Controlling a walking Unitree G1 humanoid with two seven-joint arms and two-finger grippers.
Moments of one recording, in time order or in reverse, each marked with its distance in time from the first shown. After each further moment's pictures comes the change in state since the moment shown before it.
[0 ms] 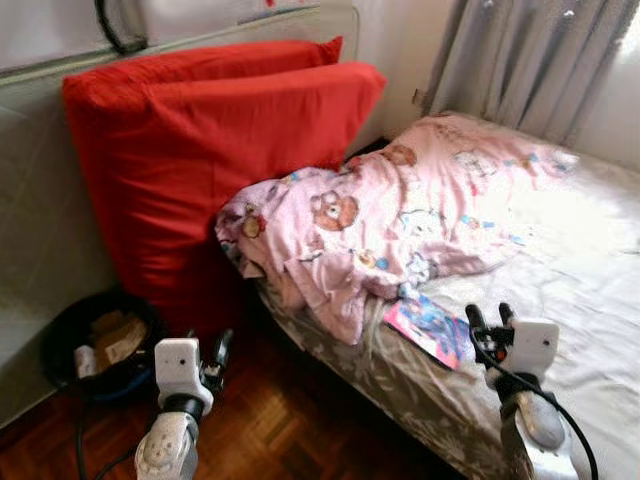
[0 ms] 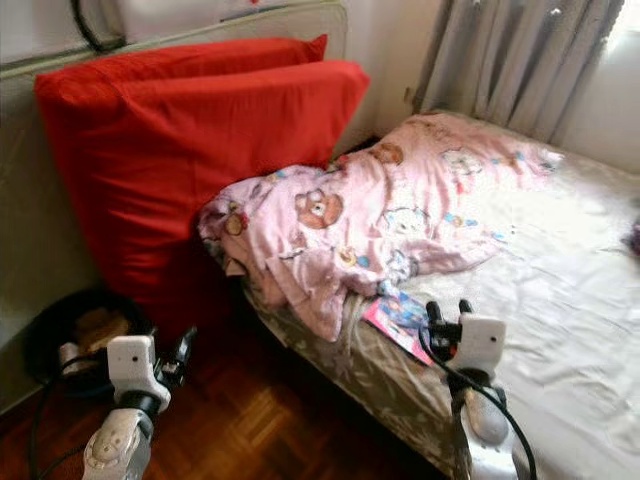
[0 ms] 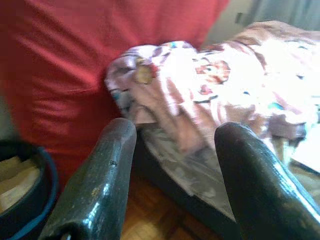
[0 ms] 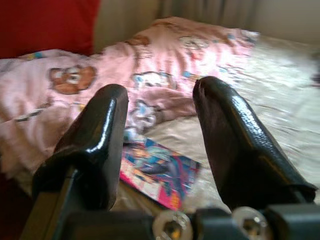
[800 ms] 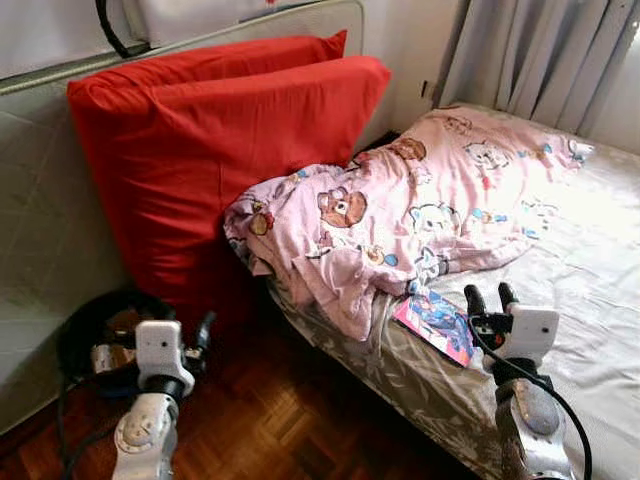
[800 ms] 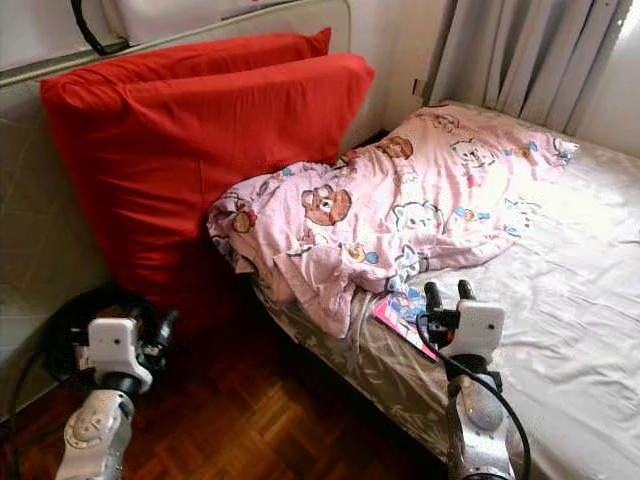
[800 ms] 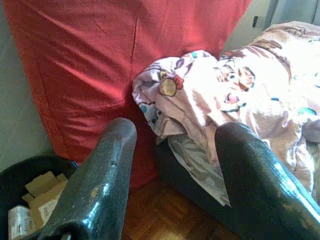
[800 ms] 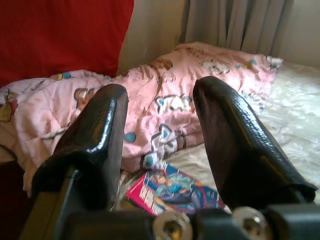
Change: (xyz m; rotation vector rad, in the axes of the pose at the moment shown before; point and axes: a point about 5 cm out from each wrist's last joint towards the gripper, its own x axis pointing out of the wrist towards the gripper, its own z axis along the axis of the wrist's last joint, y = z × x) left arm 0.017 0.020 0.007 0.067 -0.036 -0.030; right arm 0.009 0.000 0.014 -0.038 -0.119 0.014
